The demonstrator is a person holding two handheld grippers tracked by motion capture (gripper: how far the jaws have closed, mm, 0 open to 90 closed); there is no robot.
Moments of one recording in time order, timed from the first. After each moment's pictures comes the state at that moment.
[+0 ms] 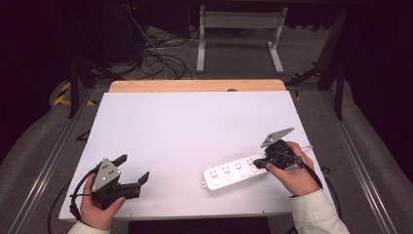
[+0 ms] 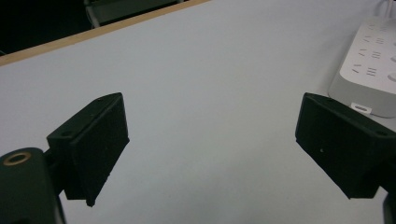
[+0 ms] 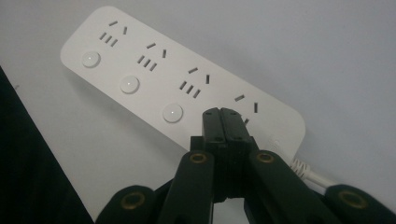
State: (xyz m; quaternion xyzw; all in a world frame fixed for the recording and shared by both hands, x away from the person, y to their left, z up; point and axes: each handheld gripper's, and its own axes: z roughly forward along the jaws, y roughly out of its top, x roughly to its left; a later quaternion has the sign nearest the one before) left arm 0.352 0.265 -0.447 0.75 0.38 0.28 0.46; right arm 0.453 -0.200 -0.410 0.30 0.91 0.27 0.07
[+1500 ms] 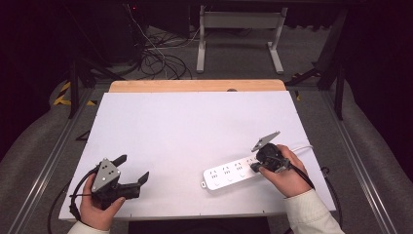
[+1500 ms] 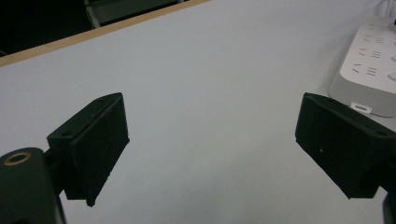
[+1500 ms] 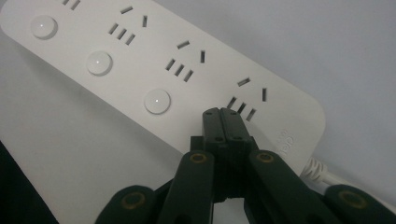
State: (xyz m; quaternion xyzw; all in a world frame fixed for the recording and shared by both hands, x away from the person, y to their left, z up) left arm 0.351 0.264 -0.447 0.75 0.38 0.28 0.46; right arm 0.459 -0.185 -0.432 0.30 0.93 0.22 0.07
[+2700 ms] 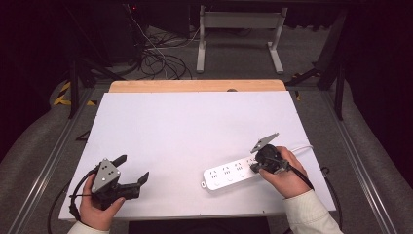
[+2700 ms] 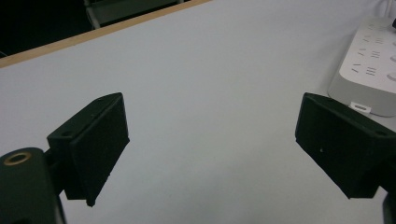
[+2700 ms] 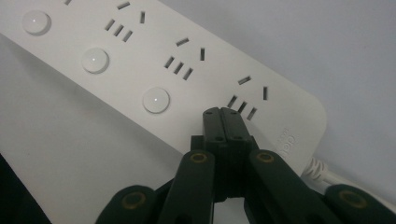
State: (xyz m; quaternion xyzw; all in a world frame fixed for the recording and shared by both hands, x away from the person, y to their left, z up) left arm 0.351 0.264 -0.447 0.75 0.38 0.28 0.46; right arm 0.457 -0.183 -0.434 0.30 0.93 0.21 0.08
